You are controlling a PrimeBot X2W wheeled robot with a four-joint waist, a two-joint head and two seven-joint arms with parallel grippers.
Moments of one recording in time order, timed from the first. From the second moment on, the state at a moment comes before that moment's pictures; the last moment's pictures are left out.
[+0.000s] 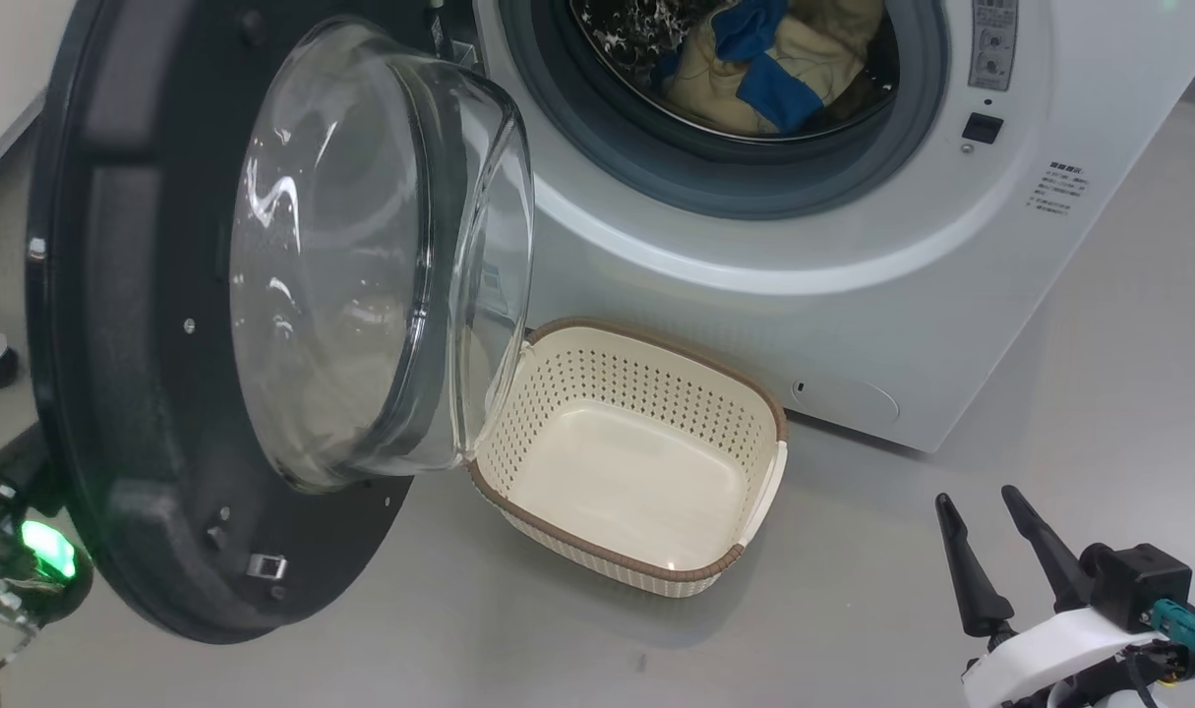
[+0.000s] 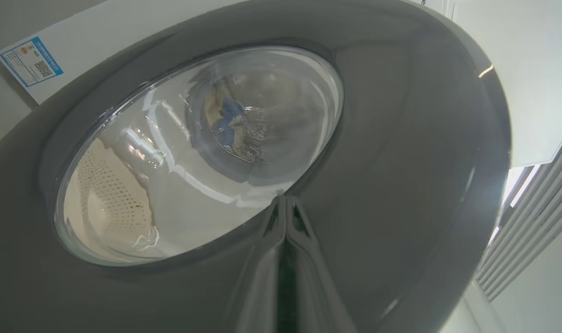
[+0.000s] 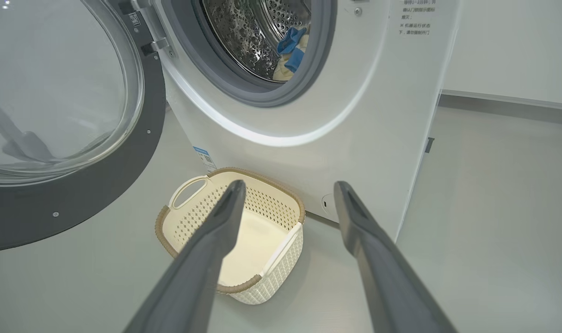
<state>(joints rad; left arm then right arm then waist) -0.33 0.31 0.17 0.15 -1.73 -0.11 0.99 0.05 -0.21 0.16 0.24 0.37 0.12 -0.26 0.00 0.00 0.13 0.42</state>
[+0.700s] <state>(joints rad) -0.26 0.09 0.03 -0.03 -1.77 -0.11 0.99 0.04 -0.16 0.18 0.24 0.37 0.12 -0.26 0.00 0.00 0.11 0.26</state>
